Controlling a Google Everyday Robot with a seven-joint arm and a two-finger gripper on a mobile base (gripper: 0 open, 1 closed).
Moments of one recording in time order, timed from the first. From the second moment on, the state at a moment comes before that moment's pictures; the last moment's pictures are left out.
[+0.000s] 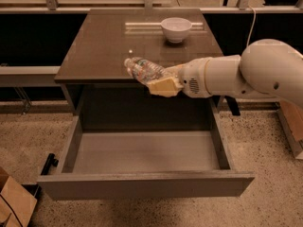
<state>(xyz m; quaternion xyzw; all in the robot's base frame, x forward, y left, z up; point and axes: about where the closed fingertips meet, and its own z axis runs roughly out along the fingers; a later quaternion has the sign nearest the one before) 0.571 -0.037 0.888 -0.36 0.77 0.26 0.46</state>
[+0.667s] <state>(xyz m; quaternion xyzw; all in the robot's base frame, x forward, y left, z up) 0.562 -0.034 0.884 -0.42 0.75 0.28 0.43</state>
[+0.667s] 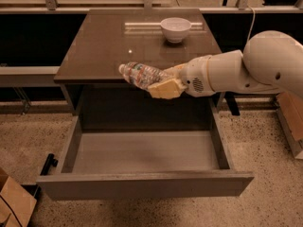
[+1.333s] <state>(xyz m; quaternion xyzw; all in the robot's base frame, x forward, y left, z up) 0.497 -0.036 0.853 -0.51 0.72 0.34 0.34</state>
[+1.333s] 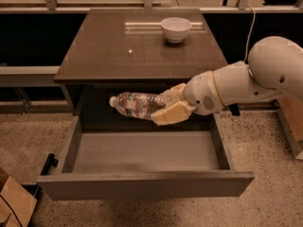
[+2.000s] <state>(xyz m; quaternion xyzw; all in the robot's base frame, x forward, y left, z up) 0.484 -0.053 0.782 -0.46 0.76 0.33 0.31</state>
